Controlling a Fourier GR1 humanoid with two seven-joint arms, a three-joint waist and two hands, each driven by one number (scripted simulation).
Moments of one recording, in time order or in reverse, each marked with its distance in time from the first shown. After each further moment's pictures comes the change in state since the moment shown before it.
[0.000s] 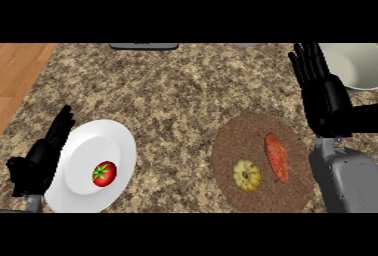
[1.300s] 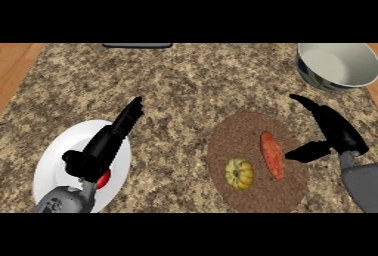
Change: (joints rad) left arm -0.170 -0.174 -0.178 -0.034 0.016 -0.184 0.039; right arm 0.115 -0.335 0.184 0.224 0.466 0.239 0.198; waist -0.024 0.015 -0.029
